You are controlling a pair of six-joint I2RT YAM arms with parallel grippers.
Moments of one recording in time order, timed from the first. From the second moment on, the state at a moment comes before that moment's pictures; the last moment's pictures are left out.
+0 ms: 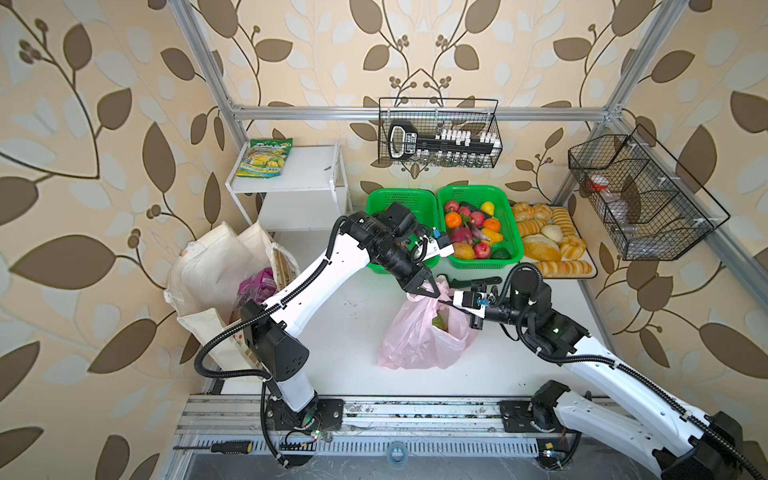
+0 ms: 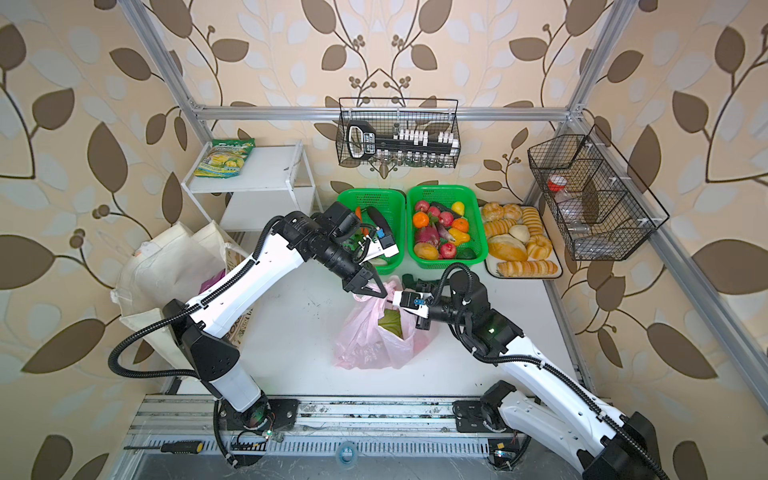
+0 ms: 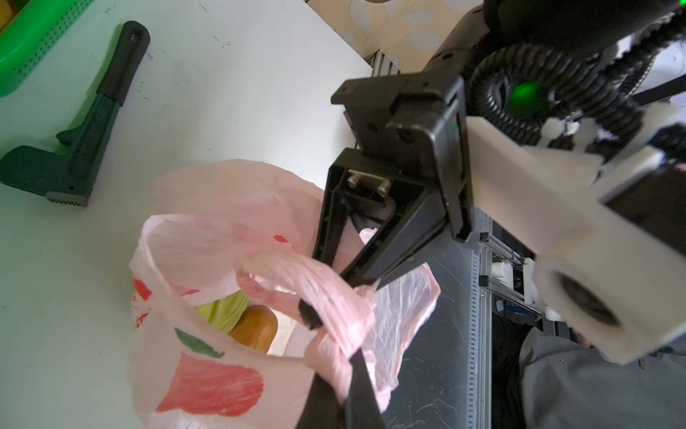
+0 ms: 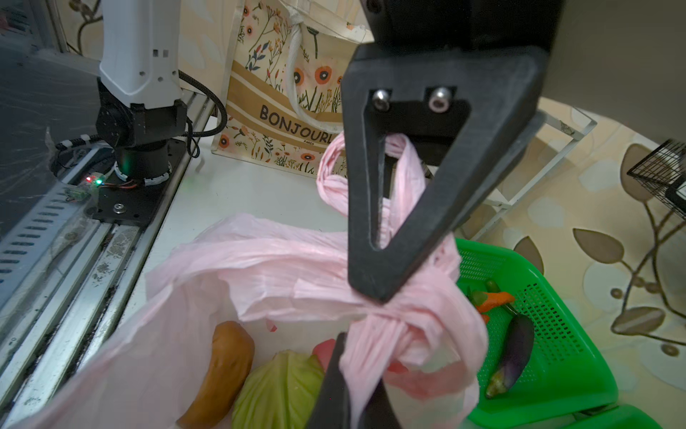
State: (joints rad) left arm -0.66 1.69 1.84 -1.30 0.81 0.23; right arm 0.57 0.90 0.69 -0.08 -0.62 -0.59
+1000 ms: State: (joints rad) left arm -0.66 1.57 1.71 -1.15 0.84 0.34; right arm 0.50 0.97 0.79 -0.25 -0.94 -0.42
